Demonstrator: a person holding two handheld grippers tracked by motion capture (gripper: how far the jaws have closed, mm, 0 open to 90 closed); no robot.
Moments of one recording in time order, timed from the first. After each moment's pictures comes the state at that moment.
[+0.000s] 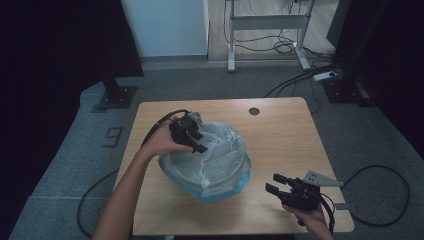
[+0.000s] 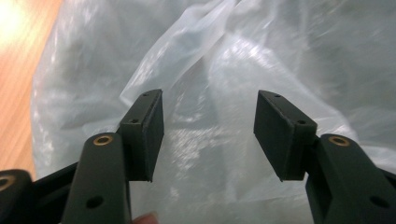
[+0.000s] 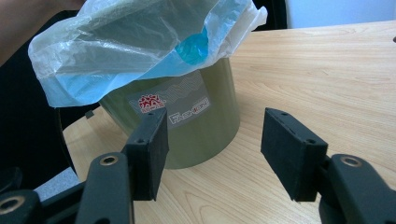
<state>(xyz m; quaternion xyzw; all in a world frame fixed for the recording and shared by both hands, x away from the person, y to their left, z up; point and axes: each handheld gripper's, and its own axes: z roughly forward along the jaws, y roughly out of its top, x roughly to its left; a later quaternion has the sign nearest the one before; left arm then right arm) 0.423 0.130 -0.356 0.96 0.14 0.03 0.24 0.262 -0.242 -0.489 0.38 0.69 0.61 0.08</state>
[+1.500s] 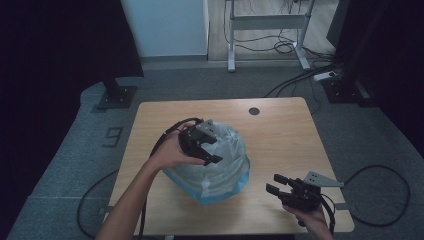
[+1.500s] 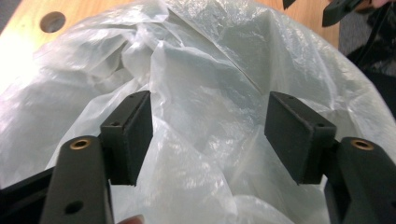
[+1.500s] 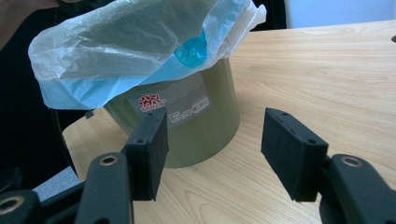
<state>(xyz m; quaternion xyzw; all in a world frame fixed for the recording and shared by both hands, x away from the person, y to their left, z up) 0.373 0.104 -0.337 0.95 0.10 0.06 0.30 0.261 -0.243 -0.490 0.38 0.69 0.61 0.09</state>
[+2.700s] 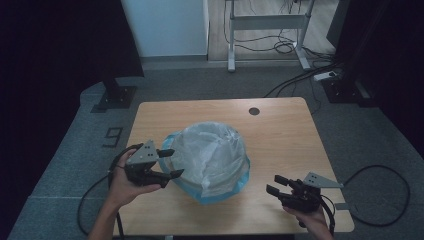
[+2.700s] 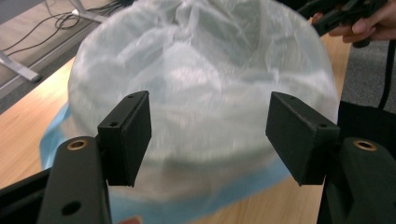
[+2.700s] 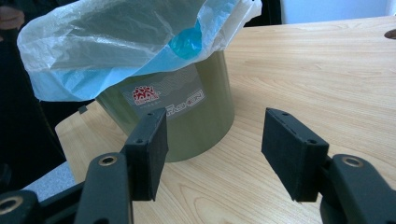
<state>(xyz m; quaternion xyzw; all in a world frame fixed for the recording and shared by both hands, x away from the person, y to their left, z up) 0.285 0.225 -0.349 0.87 0.20 0.15 0.42 0.260 -0.243 -0.493 0.38 0.69 0.60 0.09</state>
